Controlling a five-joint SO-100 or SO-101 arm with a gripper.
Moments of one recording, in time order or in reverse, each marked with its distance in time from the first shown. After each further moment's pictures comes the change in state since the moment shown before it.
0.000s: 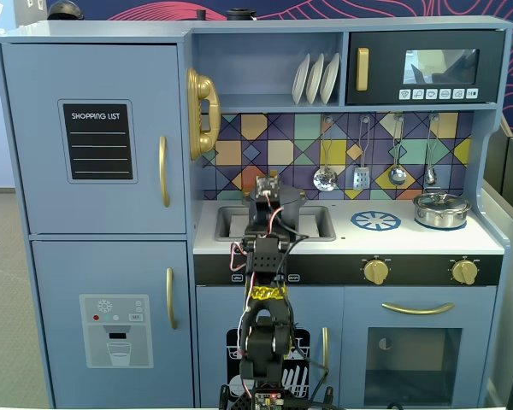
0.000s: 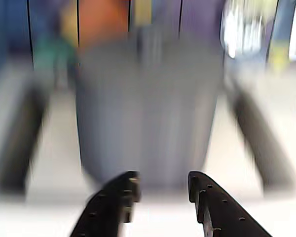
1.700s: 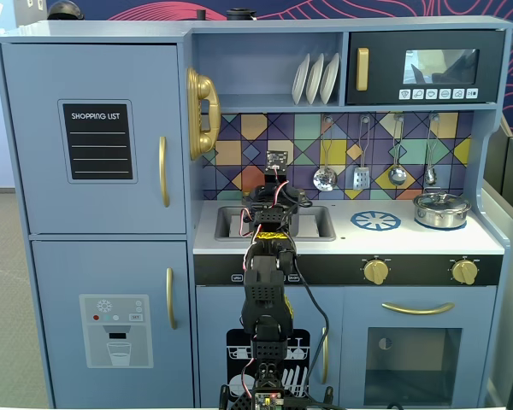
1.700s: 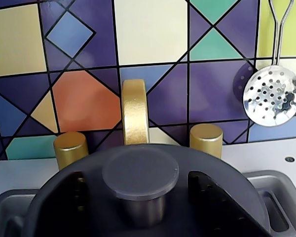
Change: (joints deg) arm -0.4 -47.8 -21.5 -30.1 4.2
